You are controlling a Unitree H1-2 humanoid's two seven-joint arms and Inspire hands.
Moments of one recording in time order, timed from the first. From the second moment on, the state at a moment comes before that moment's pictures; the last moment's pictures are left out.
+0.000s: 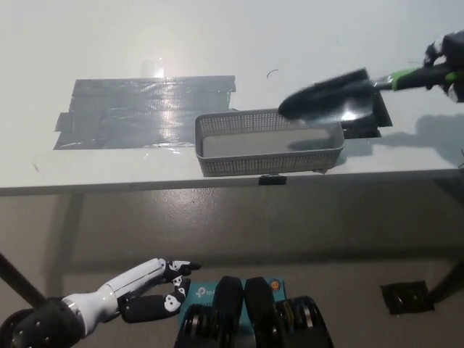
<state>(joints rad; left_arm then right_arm) -0.21 0.50 -0.31 -0.24 0.06 0.41 -0.54 -0.92 -0.73 0.38 0.23 -0.60 0.02 0.68</state>
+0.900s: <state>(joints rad) -0.23 0.51 -0.32 -0.27 0.08 0.45 -0.58 -0.99 -0.68 0.53 0.36 -0.75 0.16 0.84</state>
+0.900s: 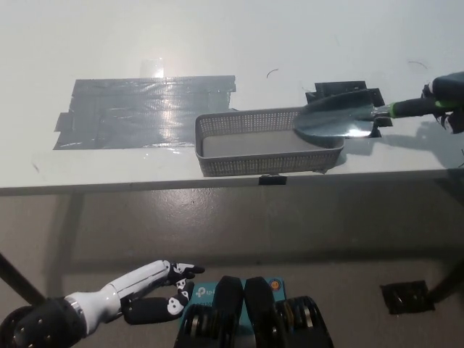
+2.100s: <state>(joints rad) -0.29 0.51 -0.32 -0.28 0.13 0.46 -0.64 -1.19 -0.68 0.67 0.21 -0.95 0.06 1.12</state>
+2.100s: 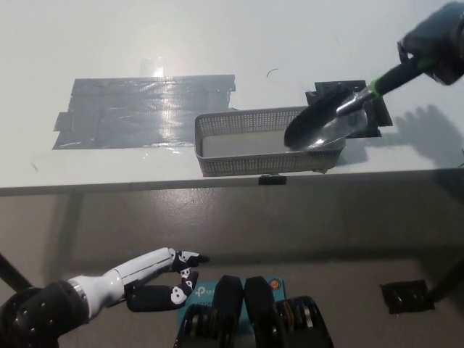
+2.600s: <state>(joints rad) -0.27 0.51 -0.32 -0.29 0.14 0.46 -0.66 -1.19 -0.62 0.68 0.34 -1.05 0.09 1.15</state>
